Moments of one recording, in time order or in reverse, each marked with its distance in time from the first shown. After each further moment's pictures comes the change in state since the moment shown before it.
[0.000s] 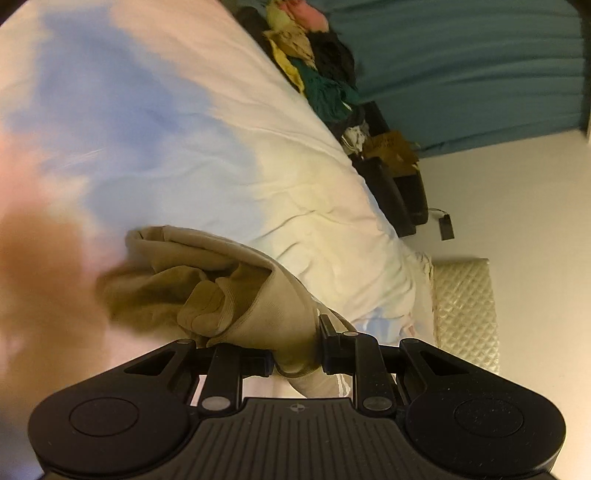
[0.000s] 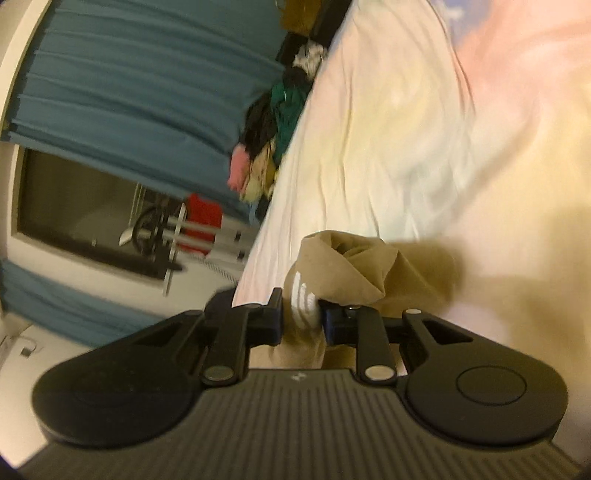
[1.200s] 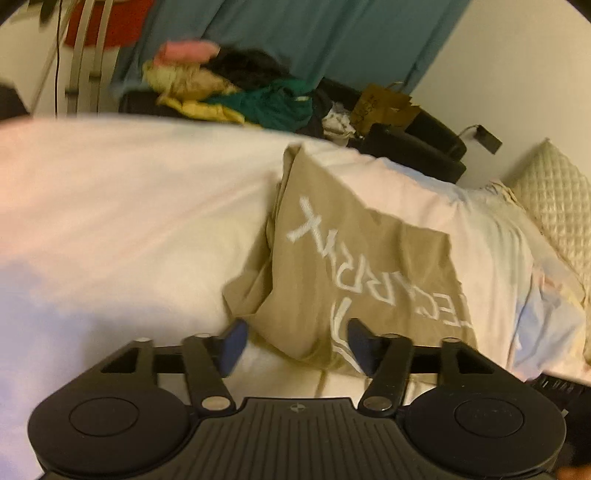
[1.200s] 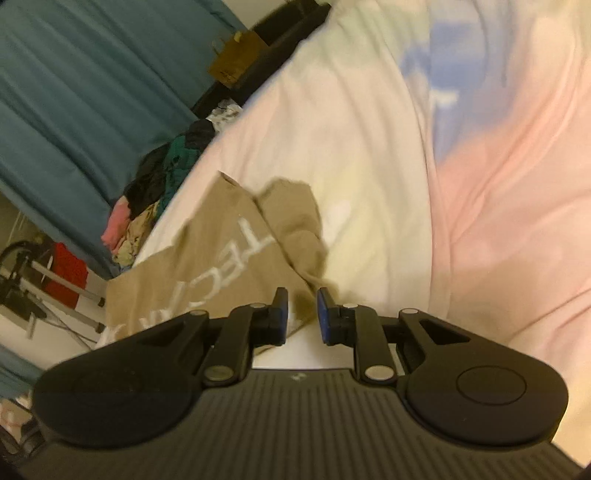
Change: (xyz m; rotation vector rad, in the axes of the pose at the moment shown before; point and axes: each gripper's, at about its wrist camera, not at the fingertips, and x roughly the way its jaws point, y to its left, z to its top) left arm 0.197 -0.055 0.073 0.653 -0.132 0.270; right arm 0.126 -0.054 0.098 -0.222 -0.208 -0.360
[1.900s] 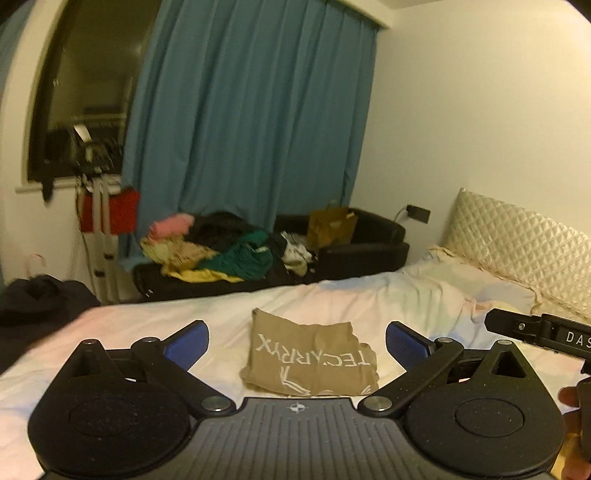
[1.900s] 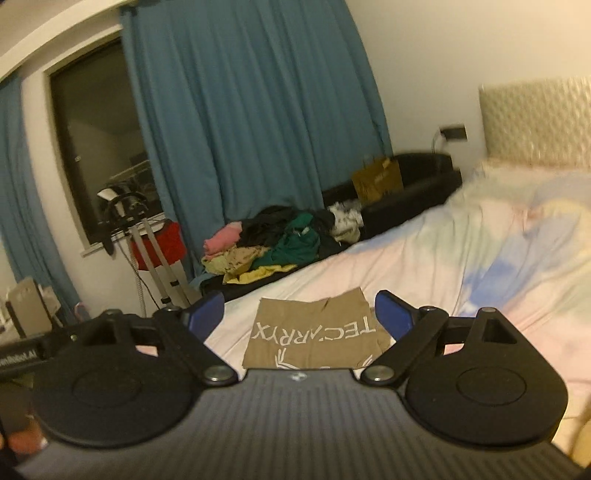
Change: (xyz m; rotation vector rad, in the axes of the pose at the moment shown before) left arm -0.328 -0.120 -0.060 0.275 -0.409 0.030; right arm -0.302 0.091 -0.037 -0.549 -0.303 0.201
